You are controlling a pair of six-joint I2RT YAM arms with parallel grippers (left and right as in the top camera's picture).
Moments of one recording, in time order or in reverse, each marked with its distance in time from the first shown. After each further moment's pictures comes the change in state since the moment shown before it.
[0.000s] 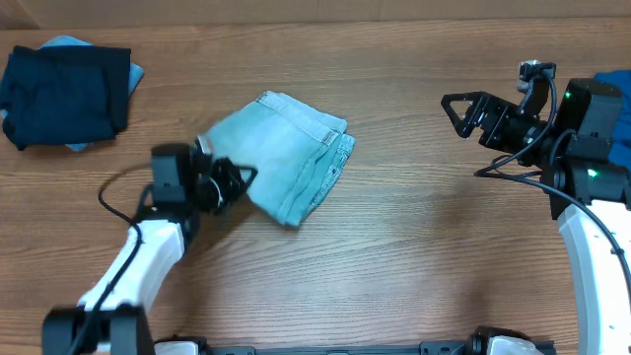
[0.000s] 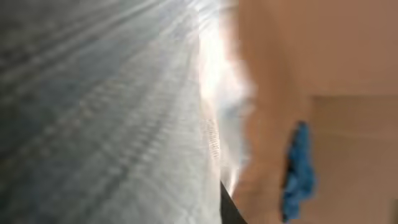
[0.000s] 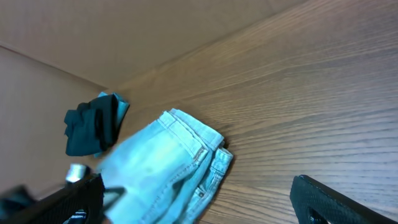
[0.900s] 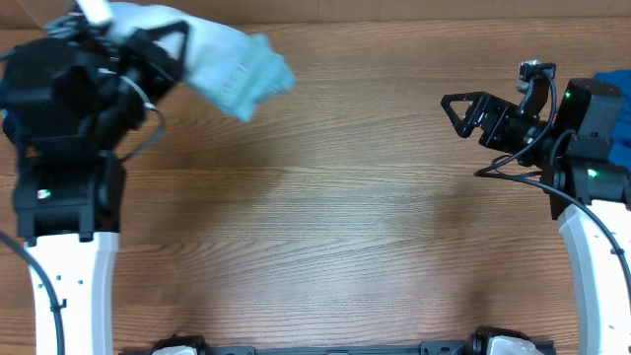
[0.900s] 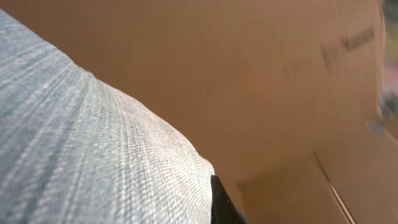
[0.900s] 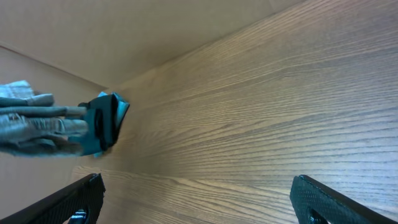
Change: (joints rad) left arm 0.069 -0.158 0.811 -0.384 -0.186 -0.013; right arm 0.000 0.000 0.000 -0.002 0.000 0.000
